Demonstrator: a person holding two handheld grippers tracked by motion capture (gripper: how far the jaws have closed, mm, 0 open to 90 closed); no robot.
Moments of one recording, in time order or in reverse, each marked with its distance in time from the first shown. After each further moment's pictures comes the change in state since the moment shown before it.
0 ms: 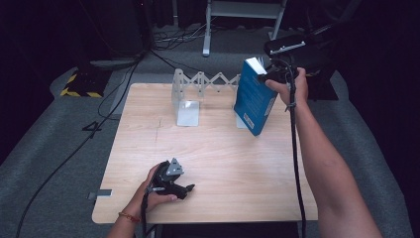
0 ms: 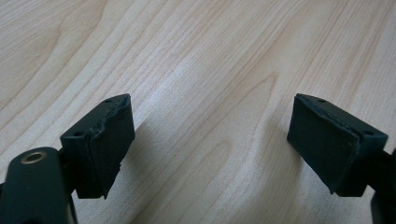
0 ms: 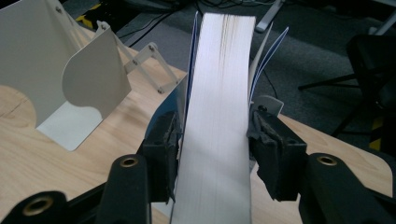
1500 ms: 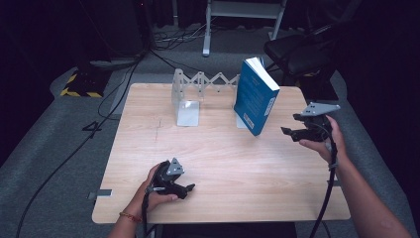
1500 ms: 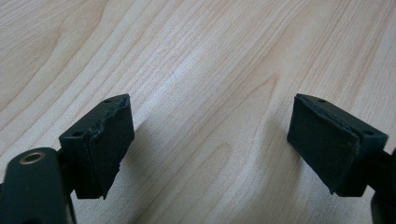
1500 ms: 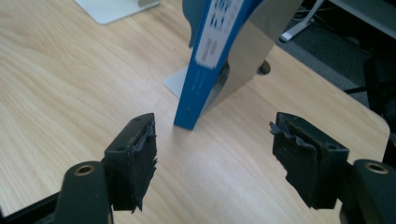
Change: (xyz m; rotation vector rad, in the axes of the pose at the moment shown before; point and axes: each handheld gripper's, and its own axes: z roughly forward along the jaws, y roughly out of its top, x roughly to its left) left arm 0.000 0.001 0.001 -0.002 0.001 -0.001; right arm -0.011 -0.170 -0.061 -0.049 0.088 -0.268
